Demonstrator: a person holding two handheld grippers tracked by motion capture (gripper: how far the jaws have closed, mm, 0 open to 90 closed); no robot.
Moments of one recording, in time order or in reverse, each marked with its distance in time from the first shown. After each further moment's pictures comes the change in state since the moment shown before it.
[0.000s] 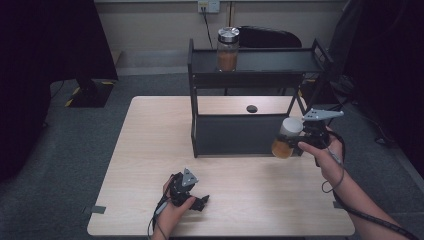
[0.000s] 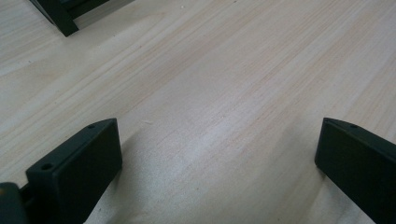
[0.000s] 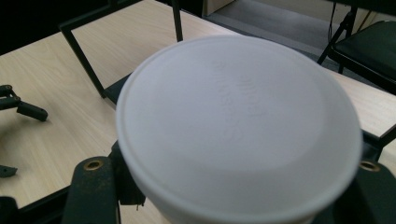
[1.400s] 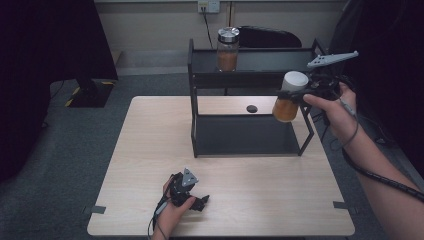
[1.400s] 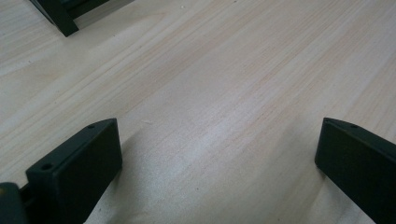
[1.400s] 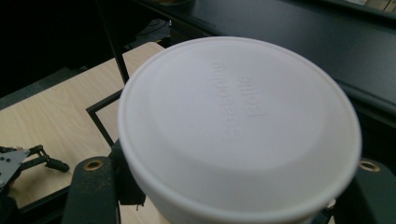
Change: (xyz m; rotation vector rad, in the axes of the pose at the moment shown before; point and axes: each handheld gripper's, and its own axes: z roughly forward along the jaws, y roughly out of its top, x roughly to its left) left arm 0.000 0.000 0.000 0.000 0.000 -0.002; right arm -0.006 0.132 -0.039 -0.017 0.005 -0.049
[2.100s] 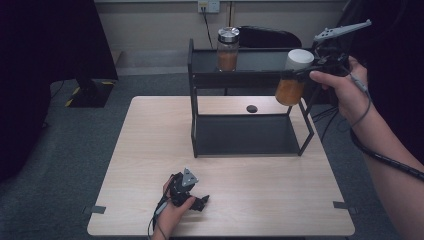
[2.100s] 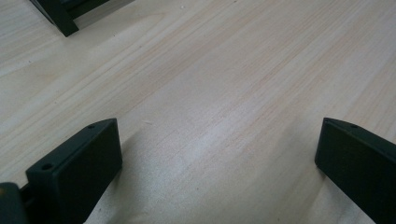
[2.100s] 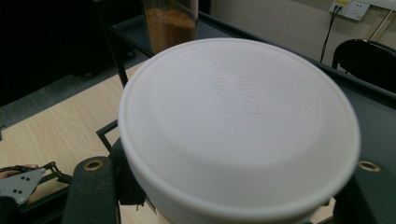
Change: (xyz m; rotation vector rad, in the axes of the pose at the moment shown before) left arm 0.000 0.000 0.000 0.000 0.000 0.000; right arm -0.006 0.050 -0.021 -0.011 0.010 -0.011
